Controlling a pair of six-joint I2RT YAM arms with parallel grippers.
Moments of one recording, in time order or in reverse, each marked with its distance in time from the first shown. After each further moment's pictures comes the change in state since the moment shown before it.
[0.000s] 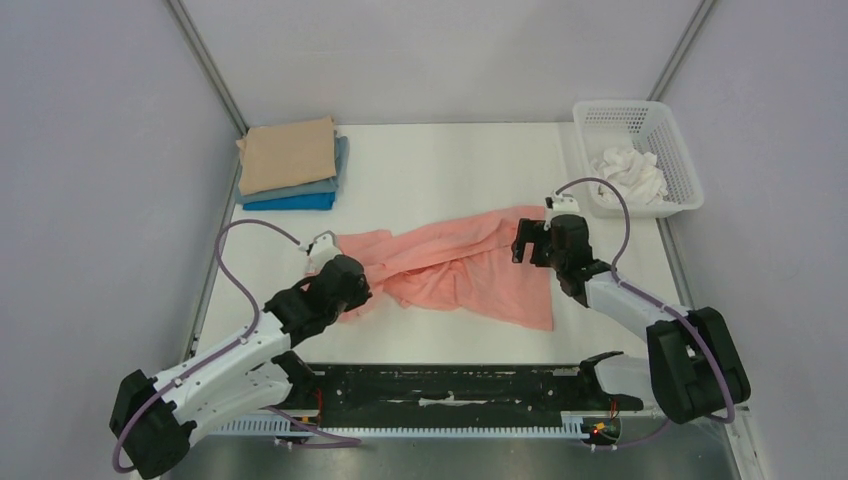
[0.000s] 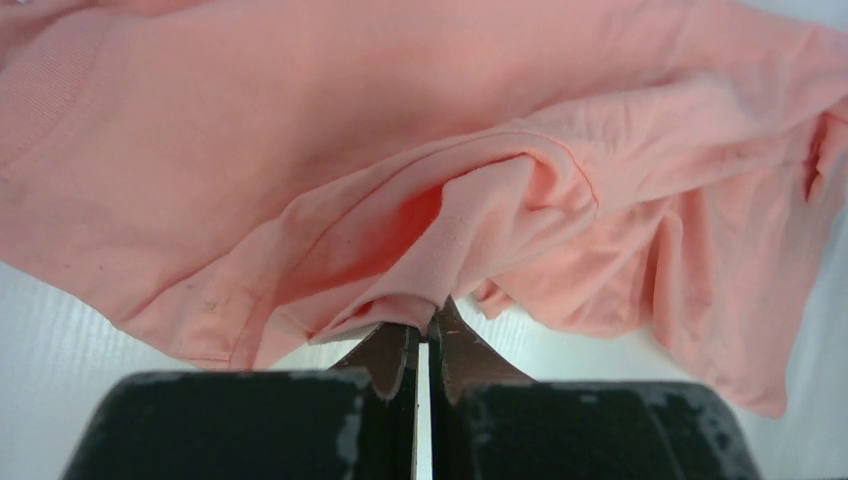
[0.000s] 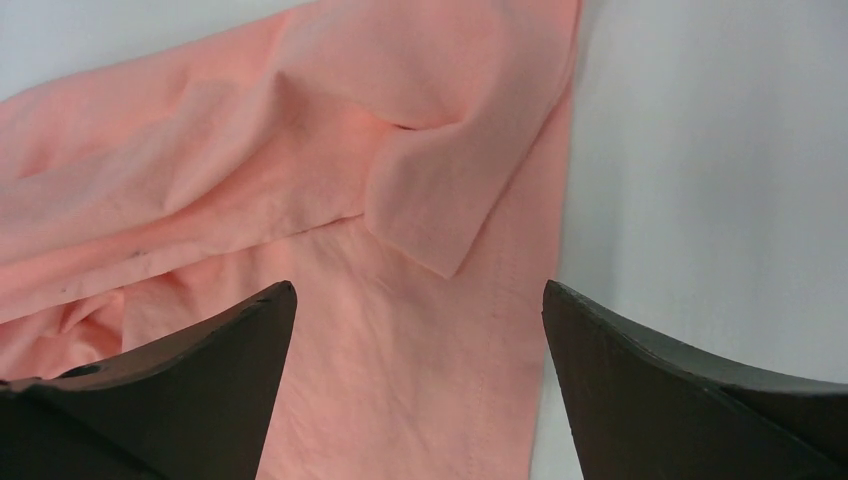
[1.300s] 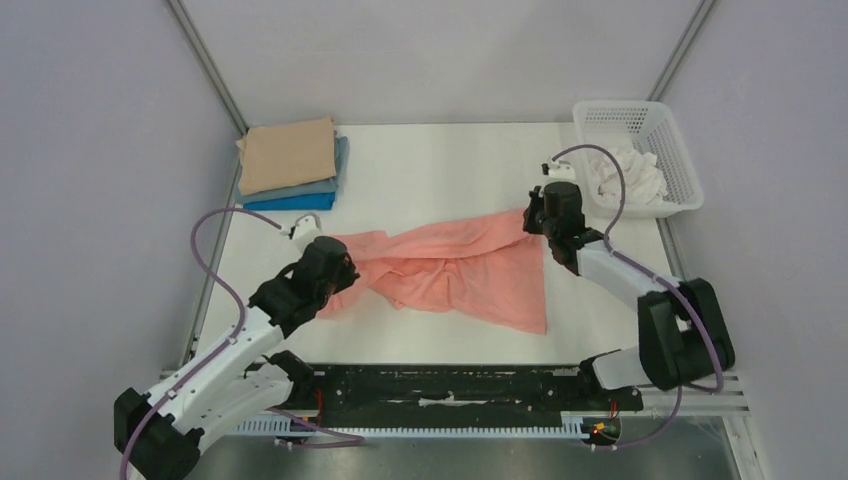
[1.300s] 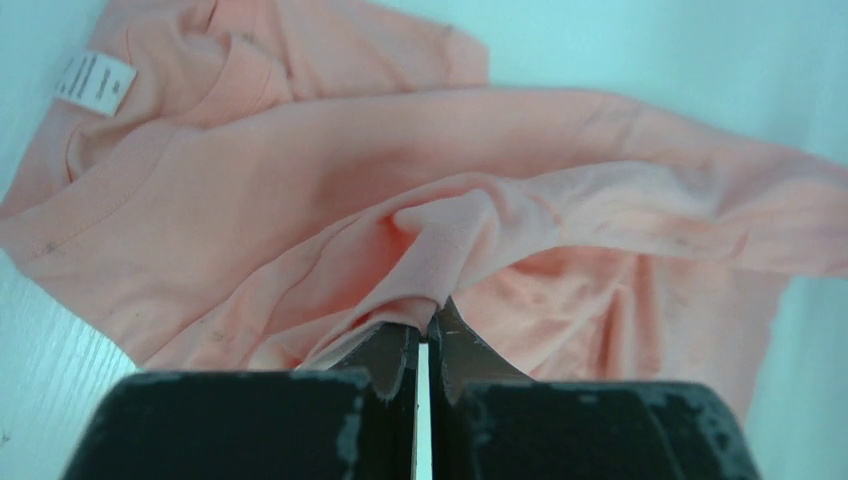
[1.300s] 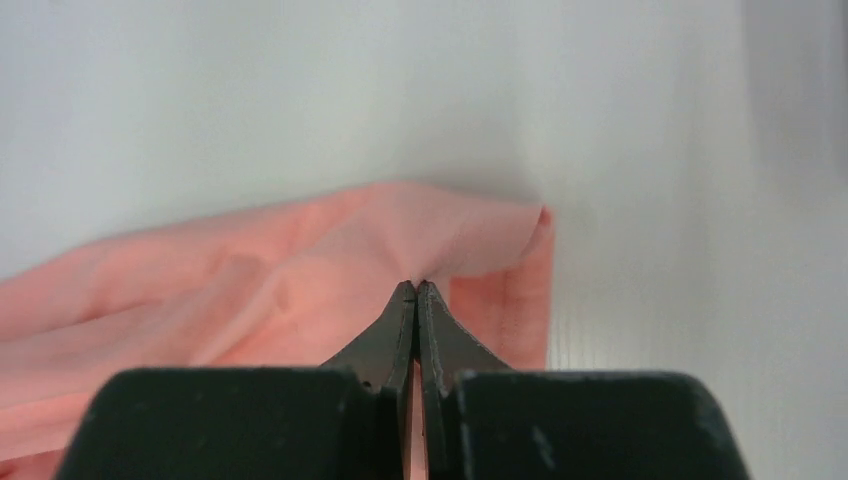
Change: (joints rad) left arm 0.162 0.009 0.081 -0.034 -0.005 0.105; right arm 0.000 0.273 0.267 0.009 0.031 0.018
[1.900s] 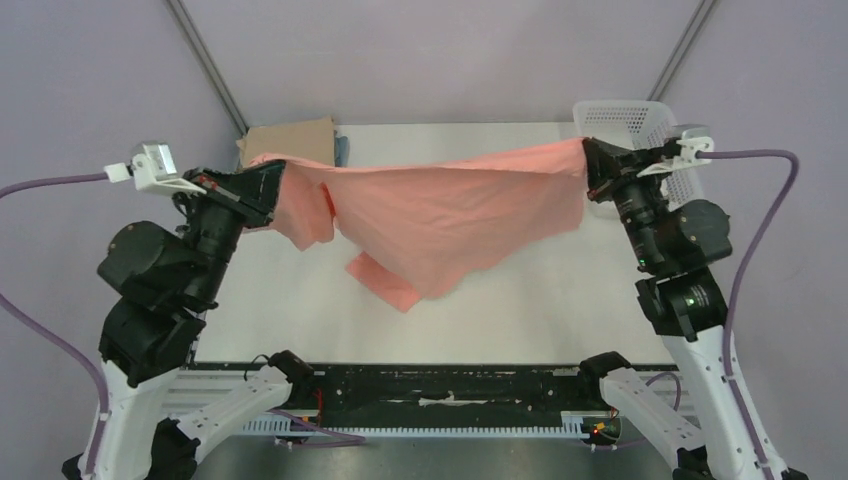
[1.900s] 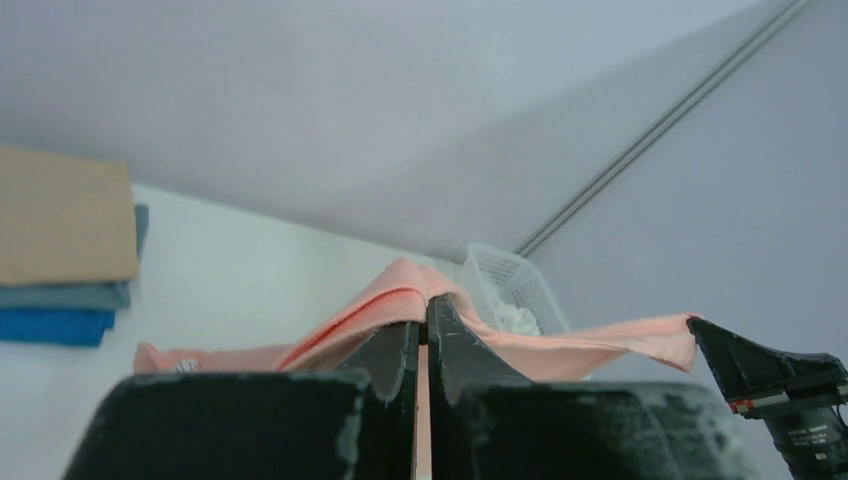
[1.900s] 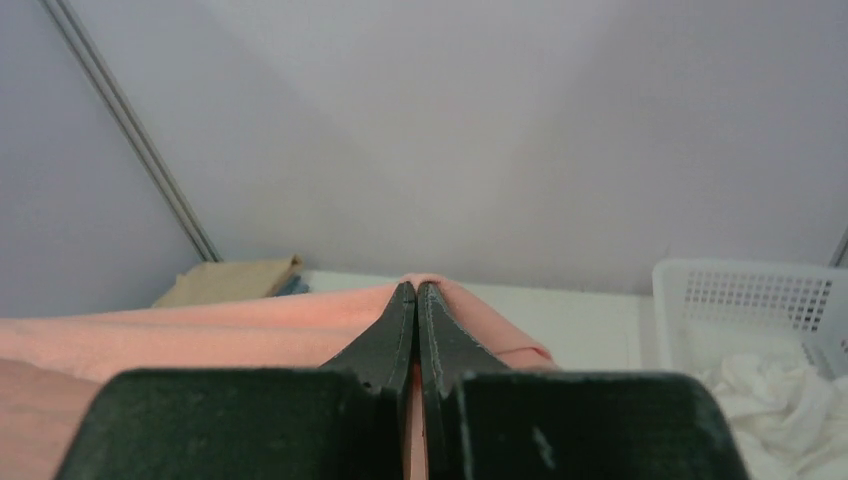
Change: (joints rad) left arm 0.001 -0.117 0.829 -0.041 0.019 0.331; right arm 0.001 -0.729 0.318 -0.211 -0.092 -0.109
